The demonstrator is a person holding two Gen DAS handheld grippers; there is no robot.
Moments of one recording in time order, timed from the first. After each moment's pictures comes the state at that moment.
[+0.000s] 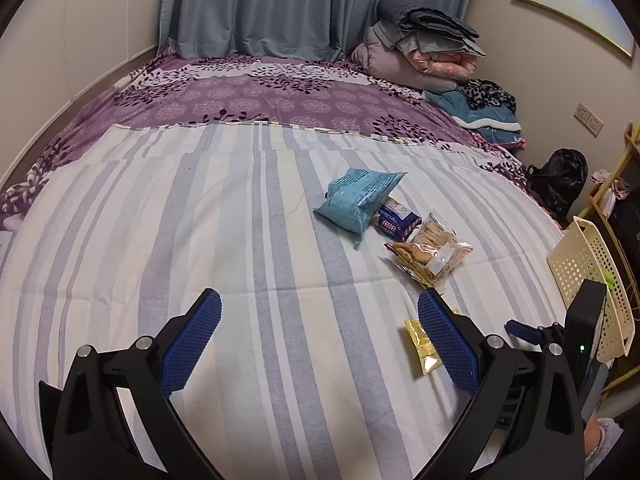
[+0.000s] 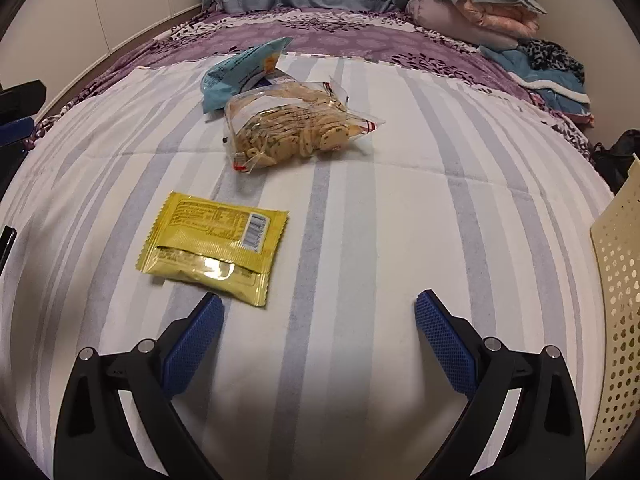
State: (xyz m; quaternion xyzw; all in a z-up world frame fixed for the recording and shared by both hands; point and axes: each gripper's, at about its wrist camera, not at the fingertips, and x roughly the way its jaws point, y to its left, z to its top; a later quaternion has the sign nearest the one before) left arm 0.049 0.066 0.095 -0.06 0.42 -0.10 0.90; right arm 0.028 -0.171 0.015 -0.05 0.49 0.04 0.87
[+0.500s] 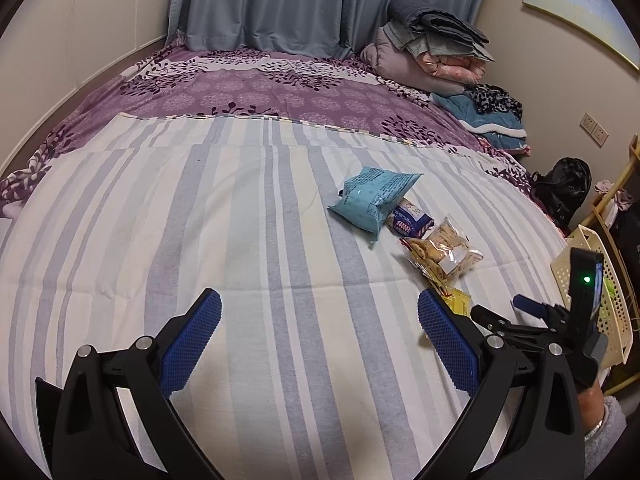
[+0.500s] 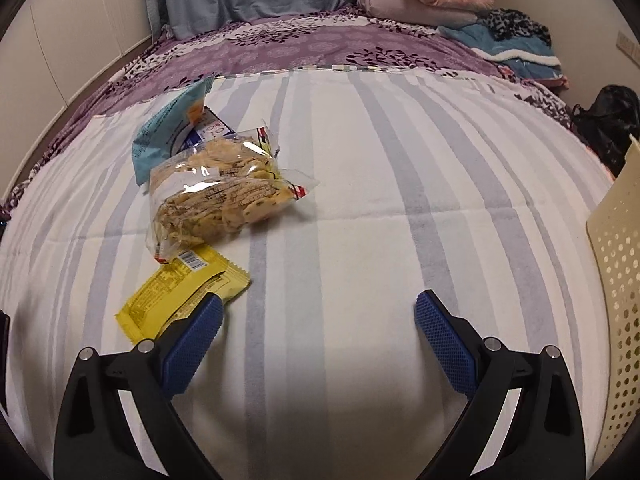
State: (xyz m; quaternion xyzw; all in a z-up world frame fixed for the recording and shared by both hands) left arm 0.054 0.083 0.087 -0.08 0.42 -0.09 0.90; right arm 0.067 -0.195 0.020 0.04 0.49 -0.01 0.87
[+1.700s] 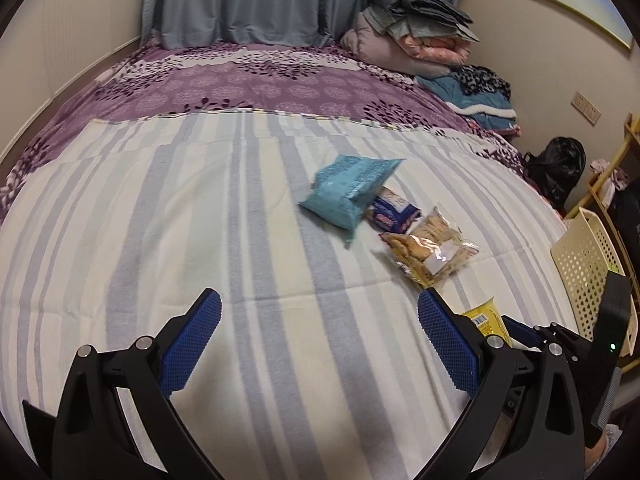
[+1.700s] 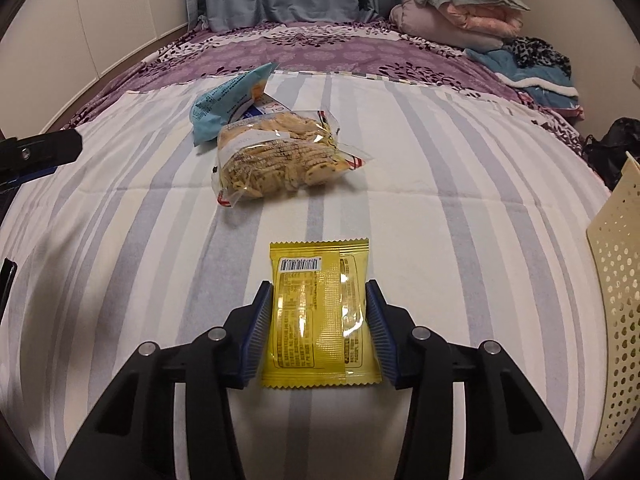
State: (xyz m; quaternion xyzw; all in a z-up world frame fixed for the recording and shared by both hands) left arm 0.079 0.041 0.072 -0.05 0.44 -0.13 0.89; right arm 0.028 -0.177 0.023 -0.02 0.47 0.03 0.88
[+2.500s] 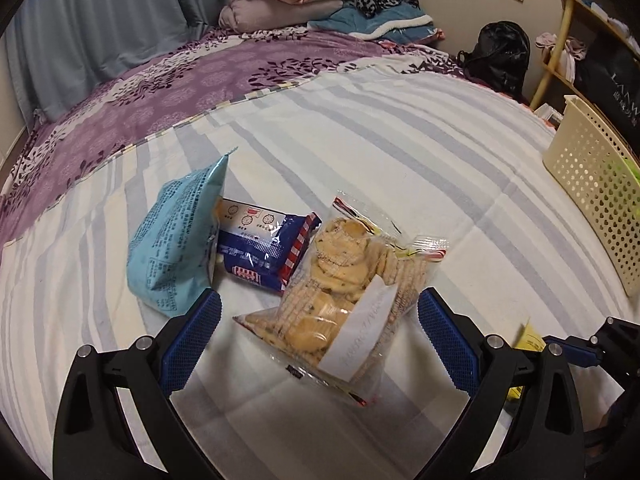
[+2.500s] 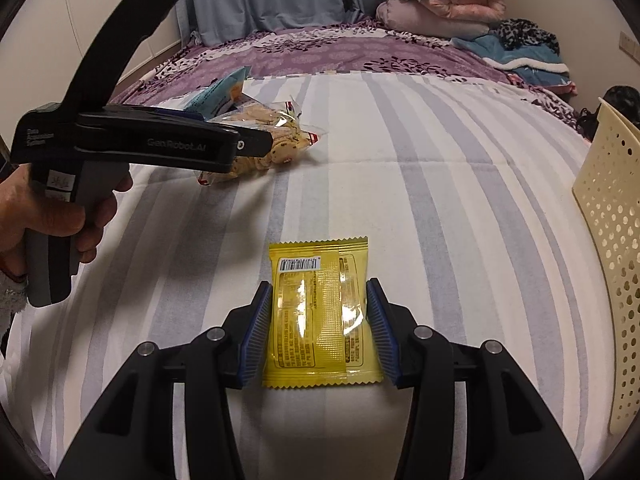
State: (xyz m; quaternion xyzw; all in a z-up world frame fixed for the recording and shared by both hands) left arm 0.153 -0.094 0.026 0.12 0.45 -0.26 0.85; right arm 0.005 -0.206 0.018 0.02 0.46 0.03 0.89
